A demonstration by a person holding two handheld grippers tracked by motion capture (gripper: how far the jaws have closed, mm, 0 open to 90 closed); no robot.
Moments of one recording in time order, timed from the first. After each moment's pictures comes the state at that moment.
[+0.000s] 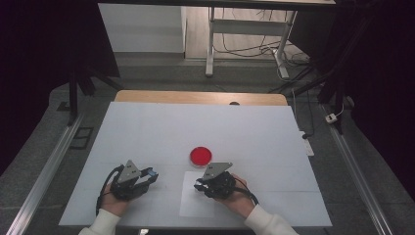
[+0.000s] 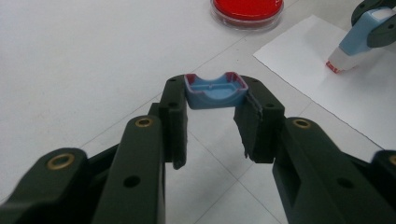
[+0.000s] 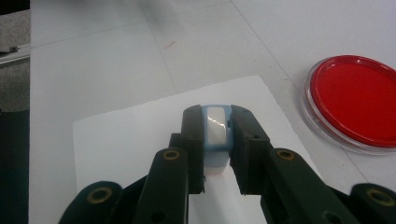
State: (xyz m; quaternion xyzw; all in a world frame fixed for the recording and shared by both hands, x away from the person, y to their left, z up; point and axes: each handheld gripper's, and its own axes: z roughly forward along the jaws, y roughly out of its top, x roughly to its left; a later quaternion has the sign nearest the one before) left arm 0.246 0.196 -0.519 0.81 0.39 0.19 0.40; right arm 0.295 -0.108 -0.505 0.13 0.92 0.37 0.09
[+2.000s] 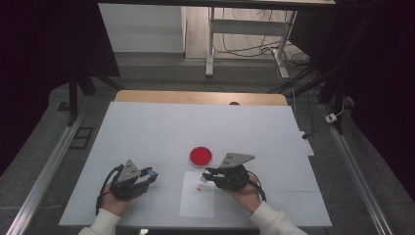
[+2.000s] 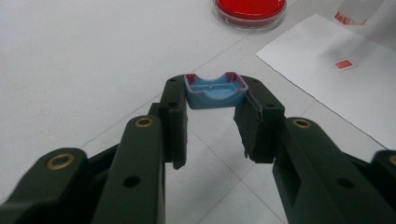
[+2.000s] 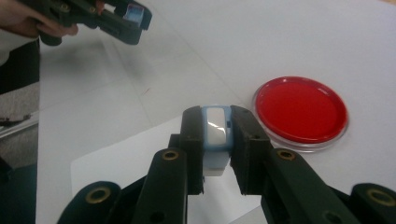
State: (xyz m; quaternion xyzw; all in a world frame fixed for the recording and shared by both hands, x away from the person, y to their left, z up) left arm 0.248 0.197 -0.520 0.81 0.39 0.19 0.40; right arm 0.309 -0.143 -0.491 0.20 0.86 0.47 0.07
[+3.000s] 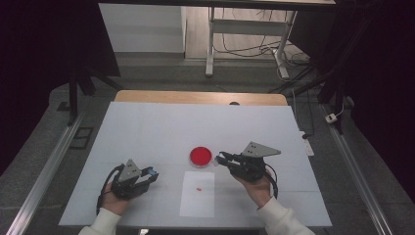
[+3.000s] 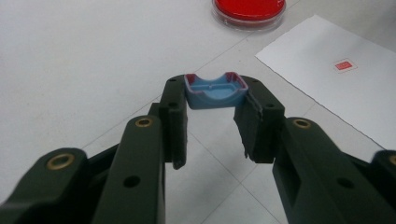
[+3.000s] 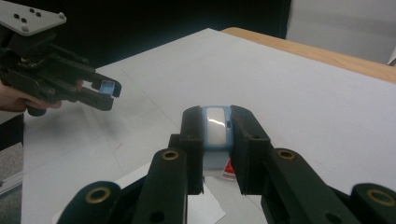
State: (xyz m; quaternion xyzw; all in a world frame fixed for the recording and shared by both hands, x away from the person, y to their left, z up) left arm 0.250 0.196 -0.520 0.81 0.39 0.19 0.40; right arm 0.319 -0.181 -0.459 0.25 0.79 0.55 0.12
